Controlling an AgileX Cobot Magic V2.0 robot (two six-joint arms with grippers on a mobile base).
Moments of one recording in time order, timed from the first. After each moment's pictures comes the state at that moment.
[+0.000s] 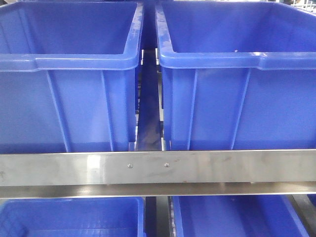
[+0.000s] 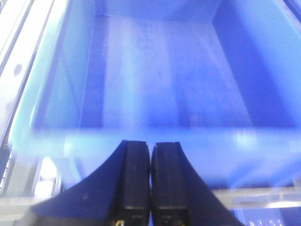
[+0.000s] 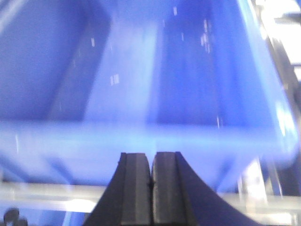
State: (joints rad) left arm -0.19 0.56 -0.47 0.07 0.35 -0.20; right arm 0.12 0.58 -0.41 0.04 0.25 0.08
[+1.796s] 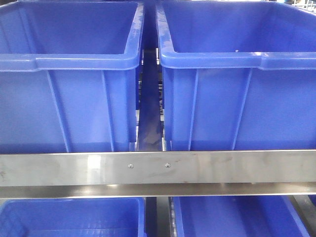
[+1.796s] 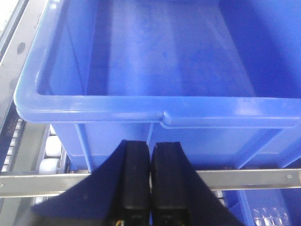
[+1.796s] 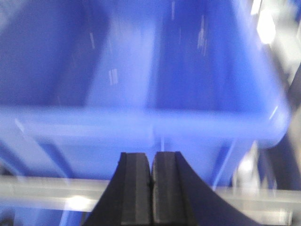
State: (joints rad) left arm -0.19 0.52 -0.41 0.07 0.36 -0.20; right arm 0.12 0.39 -0.34 0.02 0.24 0.08
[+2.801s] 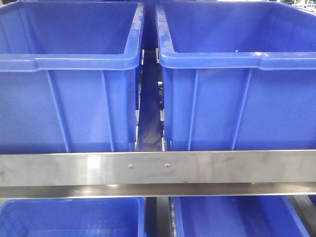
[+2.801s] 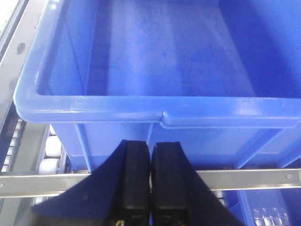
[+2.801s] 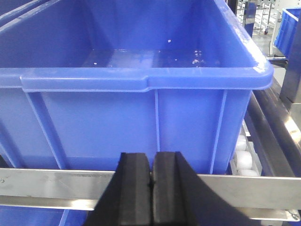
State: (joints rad) left arm -0.19 0.51 -0.41 0.07 0.36 -0.20; right arm 0.11 -0.01 0.03 0.02 0.12 0.08
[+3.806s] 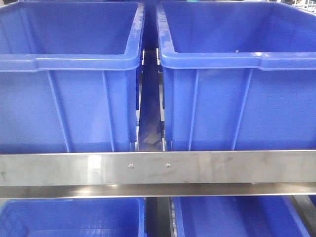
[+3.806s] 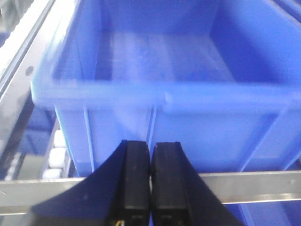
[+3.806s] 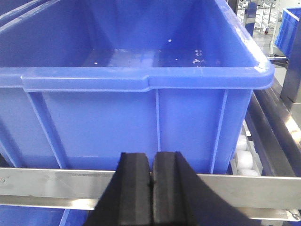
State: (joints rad) left arm -0.19 0.17 -0.14 0.10 0.23 -0.20; right arm 0.11 -0.01 0.03 0.02 0.12 0.08
